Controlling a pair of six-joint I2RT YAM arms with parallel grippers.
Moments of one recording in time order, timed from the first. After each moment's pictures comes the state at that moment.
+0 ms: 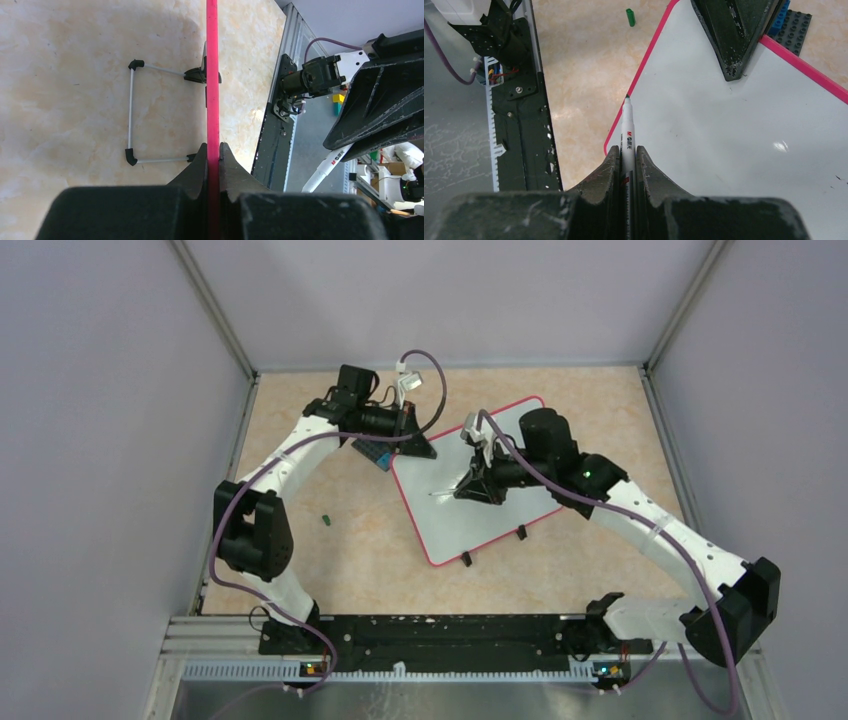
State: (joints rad) left arm -0.34 1.71 1.45 -0.54 1.06 -0.01; right arm 0.69 1.21 1.13 -0.44 -0.59 -0.19
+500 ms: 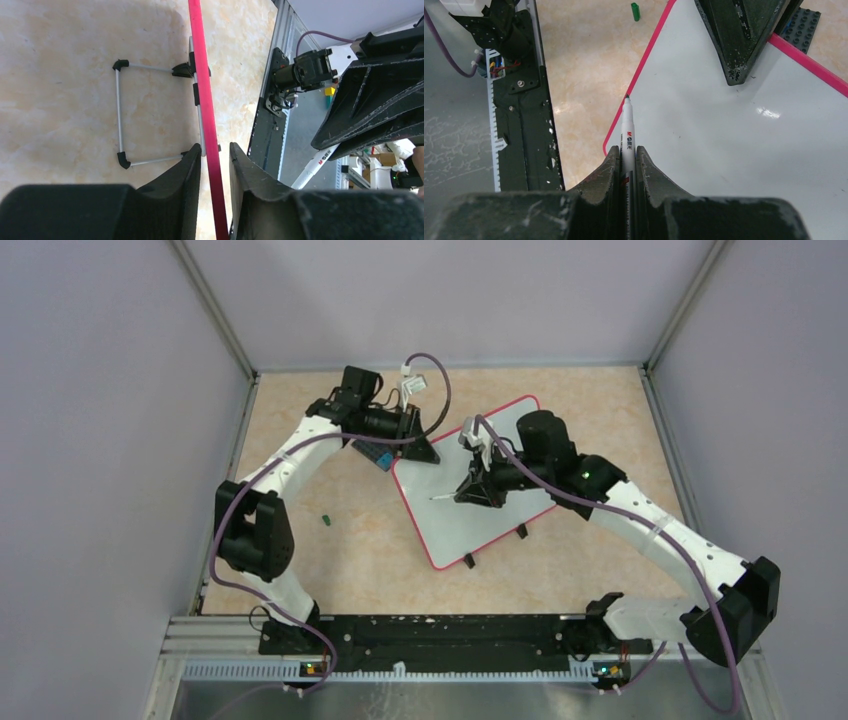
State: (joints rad) left arm -0.35 1.71 1.46 -0.56 1.08 -0.01; right arm 0.70 1.21 1.13 -0.46 -0.59 -0.21
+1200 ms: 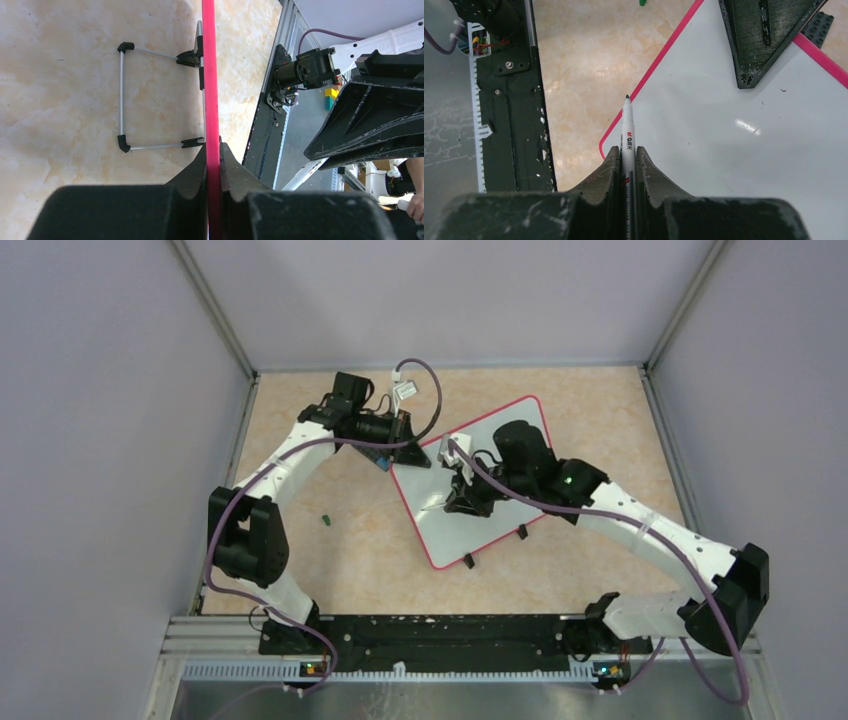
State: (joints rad) left arm -0.32 1.66 1.39 -0.59 1.07 0.00; right arm 0.82 1.25 1.15 -0.49 -0.49 -0.27
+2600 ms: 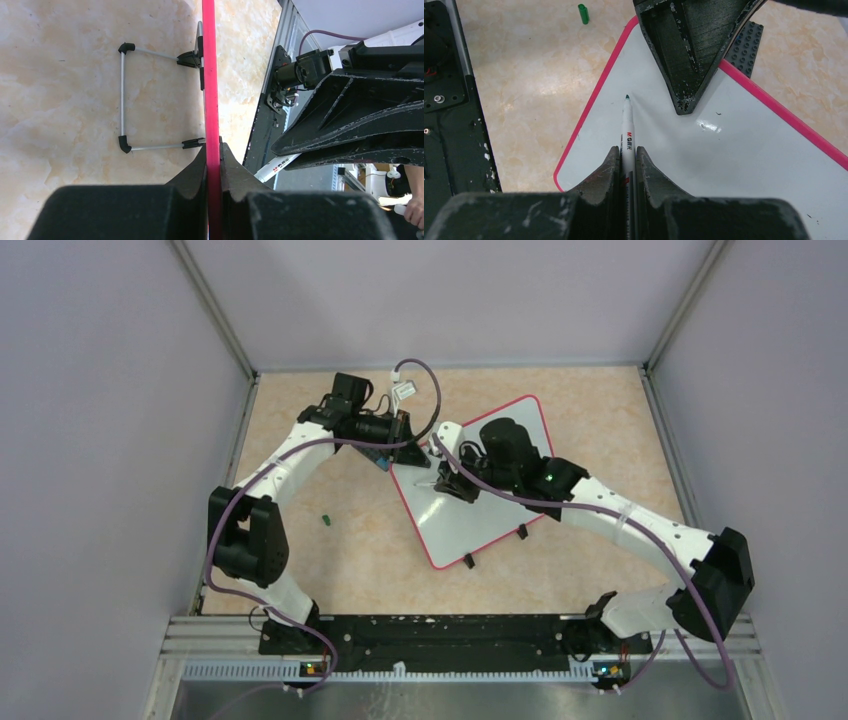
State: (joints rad) left arm -0.32 1.66 1.38 -0.57 1.08 -0.01; right arm 0.84 1.33 1.15 -0.32 -0.30 -0.27
